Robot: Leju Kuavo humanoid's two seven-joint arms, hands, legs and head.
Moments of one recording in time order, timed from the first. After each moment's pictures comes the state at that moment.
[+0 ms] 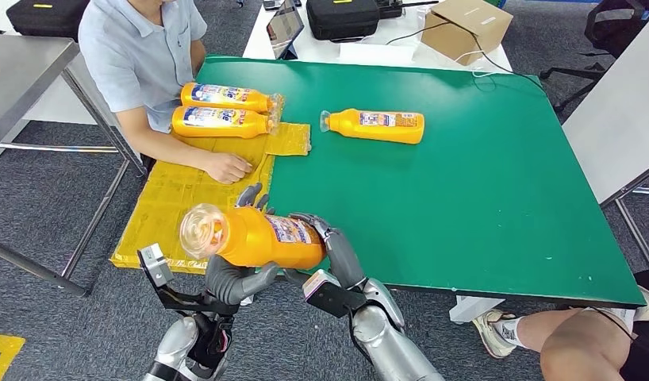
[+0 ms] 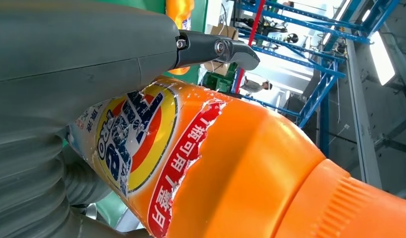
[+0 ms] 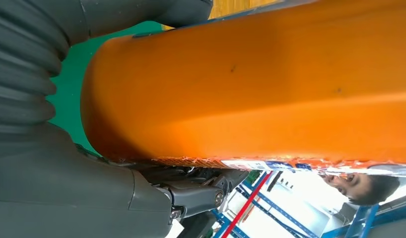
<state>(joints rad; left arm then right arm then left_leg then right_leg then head) -0.06 -0.21 -0.32 -1.43 0.33 -0.33 -0.43 -0.29 0.26 0.48 -0.93 0.41 -0.19 -0.62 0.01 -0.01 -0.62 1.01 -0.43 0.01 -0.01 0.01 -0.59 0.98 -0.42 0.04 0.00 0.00</state>
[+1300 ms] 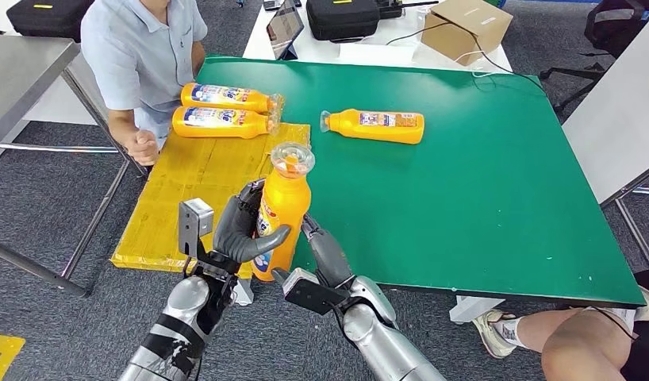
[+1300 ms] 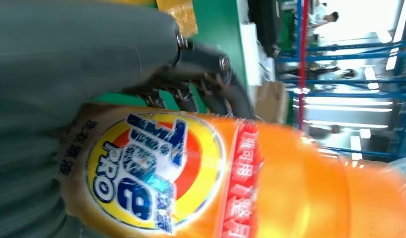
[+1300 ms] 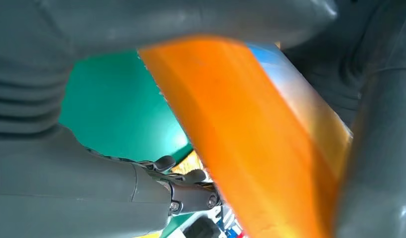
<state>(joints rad) -0.31 -0.16 -0.32 -1.19 0.08 -0.04 -0.32 -0.36 0.27 0.58 -0.84 0.44 -0.24 -0.56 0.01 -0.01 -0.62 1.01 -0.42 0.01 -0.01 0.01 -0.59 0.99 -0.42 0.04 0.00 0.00</state>
